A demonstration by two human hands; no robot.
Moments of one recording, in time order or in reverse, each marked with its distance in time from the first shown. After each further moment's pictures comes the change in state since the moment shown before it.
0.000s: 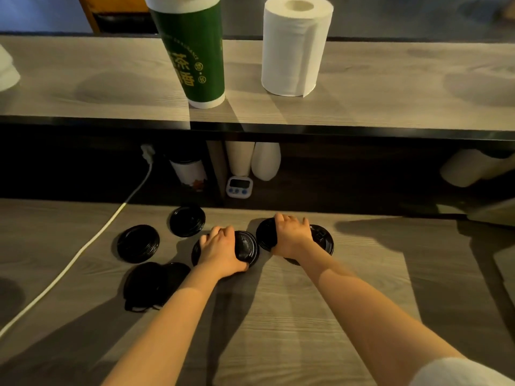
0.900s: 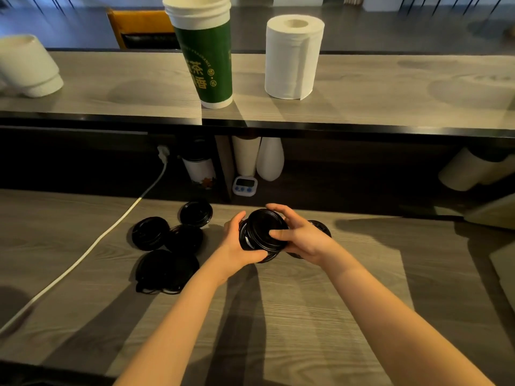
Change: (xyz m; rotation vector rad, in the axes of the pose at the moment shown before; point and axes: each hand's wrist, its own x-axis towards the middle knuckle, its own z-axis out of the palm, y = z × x) left_hand -0.069 0.024 -0.019 -1.143 -0.047 0.093; right_hand -0.083 0.003 -0.025 1.557 -0.228 -0.238
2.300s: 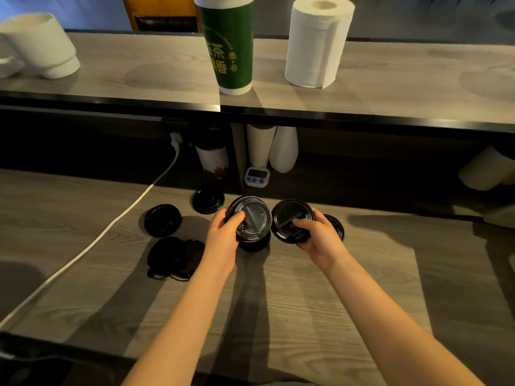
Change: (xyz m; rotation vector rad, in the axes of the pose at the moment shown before) left_hand -0.008 0.014 -0.009 -0.737 0.445 -0.094; right_hand -0.003 0.017 0.013 0.354 0.426 -0.026
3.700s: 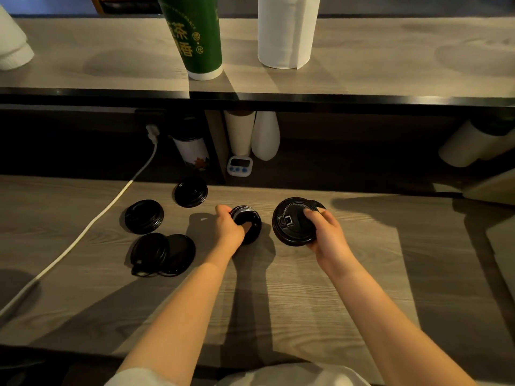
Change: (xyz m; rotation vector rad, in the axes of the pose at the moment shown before) left_hand 0.063 -0.063 0.011 0.987 0.126 0.047; right_hand -0.018 0.007 -0.034 -0.028 0.198 -0.058
